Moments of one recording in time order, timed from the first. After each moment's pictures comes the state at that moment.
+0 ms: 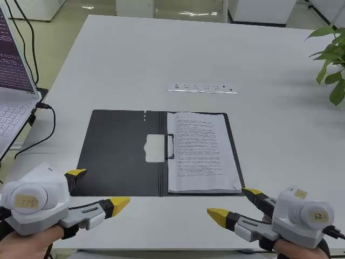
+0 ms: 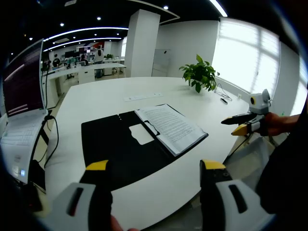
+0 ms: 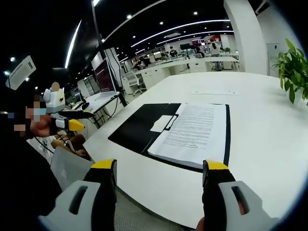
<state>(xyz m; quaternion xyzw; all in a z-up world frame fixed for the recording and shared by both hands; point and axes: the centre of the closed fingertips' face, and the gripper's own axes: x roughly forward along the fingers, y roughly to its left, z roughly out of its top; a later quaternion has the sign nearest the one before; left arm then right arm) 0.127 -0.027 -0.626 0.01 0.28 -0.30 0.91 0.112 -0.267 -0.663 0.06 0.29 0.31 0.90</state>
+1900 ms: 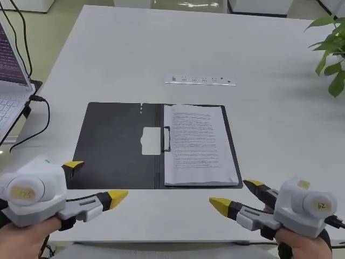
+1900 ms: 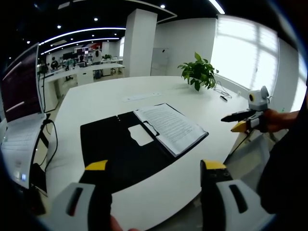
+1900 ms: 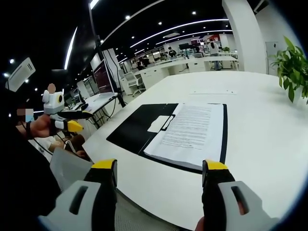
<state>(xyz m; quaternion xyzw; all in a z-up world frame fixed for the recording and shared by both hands) 0.128 -0.025 -0.631 0.01 0.29 -0.29 0.91 0.114 -0.281 -0.667 0.07 0.30 0.30 0.90</state>
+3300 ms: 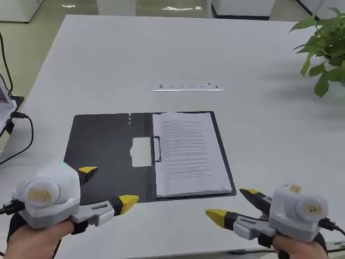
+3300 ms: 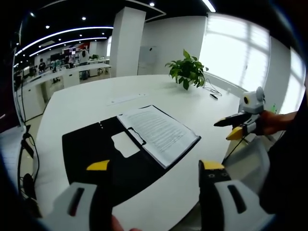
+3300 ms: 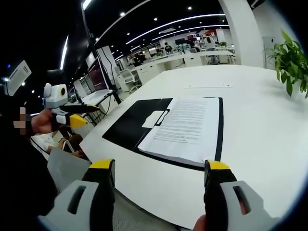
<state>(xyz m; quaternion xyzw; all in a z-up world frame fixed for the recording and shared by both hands) 0.159 -0.073 -0.642 0.02 0.29 -0.35 0.89 0.120 -0.294 -0.680 0.08 0.32 0.28 0.90</state>
